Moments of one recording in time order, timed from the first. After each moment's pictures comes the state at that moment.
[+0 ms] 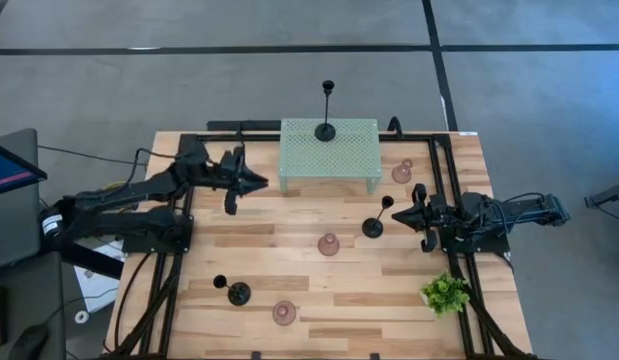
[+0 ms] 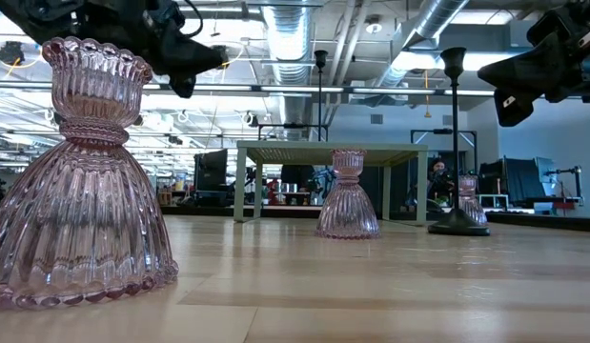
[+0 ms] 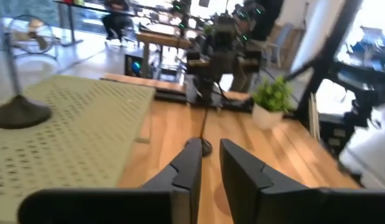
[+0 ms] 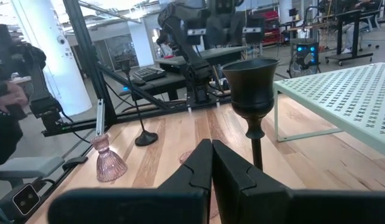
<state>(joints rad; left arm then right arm) 0.48 0.71 0.44 0.32 0.55 -0.02 0.15 0.02 0.04 -0.01 0.16 0.18</state>
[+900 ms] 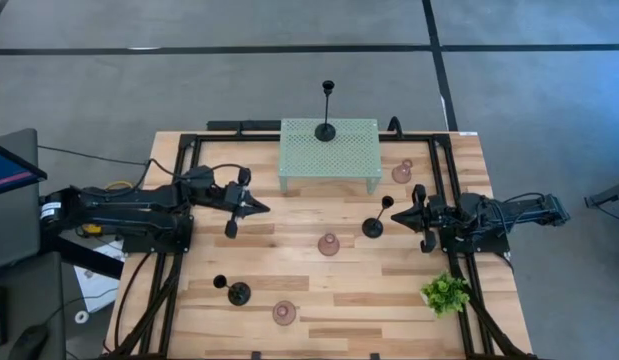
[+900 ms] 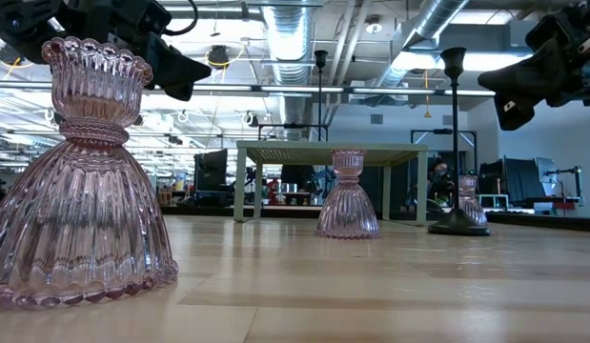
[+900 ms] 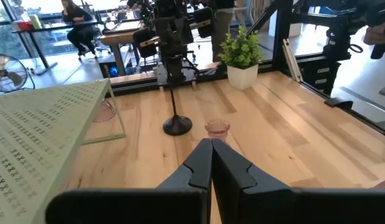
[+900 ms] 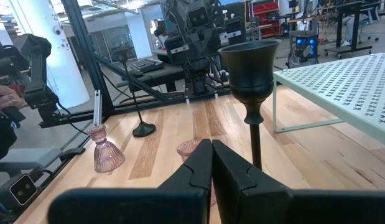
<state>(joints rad) 0.25 0.71 0.31 0.41 0.42 0.22 0.15 0.02 0.04 -0.05 0.16 0.18</state>
